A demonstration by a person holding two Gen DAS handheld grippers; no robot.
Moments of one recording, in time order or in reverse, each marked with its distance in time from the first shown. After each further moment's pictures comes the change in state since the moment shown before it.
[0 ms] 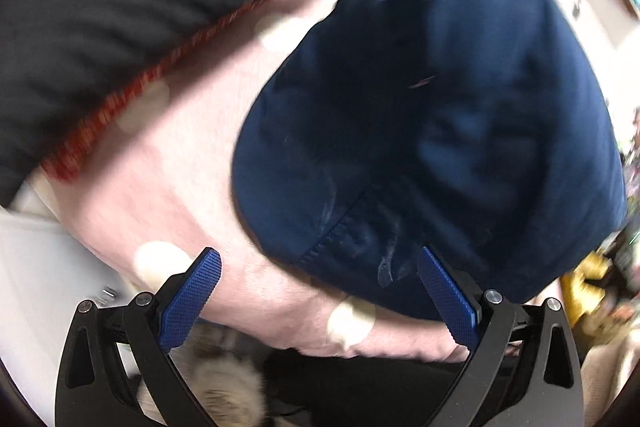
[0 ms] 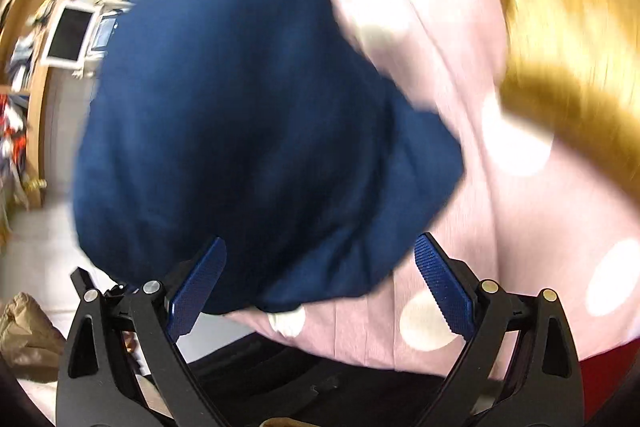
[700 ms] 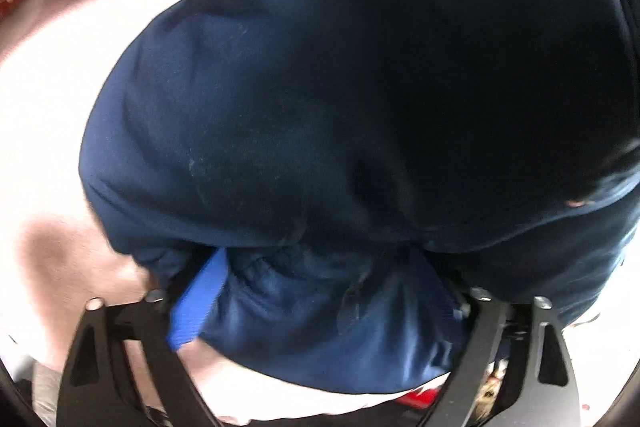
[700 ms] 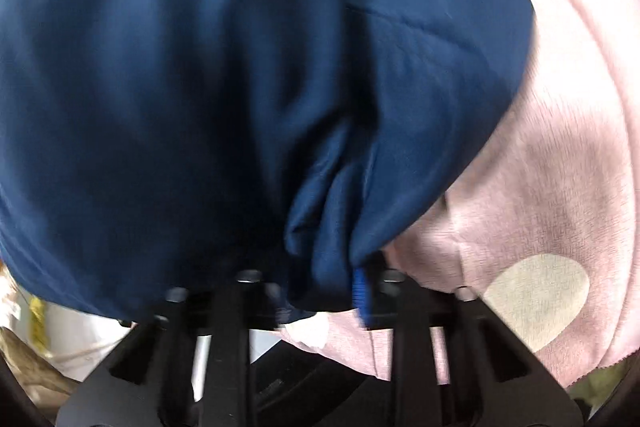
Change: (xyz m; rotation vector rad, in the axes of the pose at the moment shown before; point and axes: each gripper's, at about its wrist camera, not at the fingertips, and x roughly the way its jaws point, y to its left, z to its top) left arm 0.091 -0.007 0.057 -0.178 0.055 -0.392; right arm 0.117 0.001 -0.047 0.181 0.110 0.099
